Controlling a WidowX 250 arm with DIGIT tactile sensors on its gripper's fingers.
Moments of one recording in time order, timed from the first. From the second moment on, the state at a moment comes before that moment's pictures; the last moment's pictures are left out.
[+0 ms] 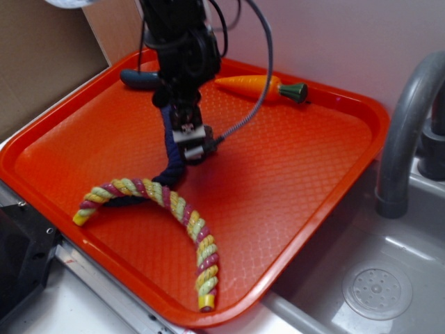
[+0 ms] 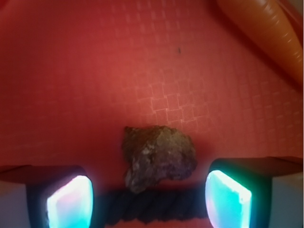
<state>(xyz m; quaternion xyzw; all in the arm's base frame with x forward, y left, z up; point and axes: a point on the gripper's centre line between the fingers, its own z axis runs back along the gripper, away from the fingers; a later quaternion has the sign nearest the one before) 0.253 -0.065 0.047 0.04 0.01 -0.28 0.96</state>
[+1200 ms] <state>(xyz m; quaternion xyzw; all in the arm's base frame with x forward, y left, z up) 0.258 -0.060 0.022 0.07 0.04 -0.24 0.97</state>
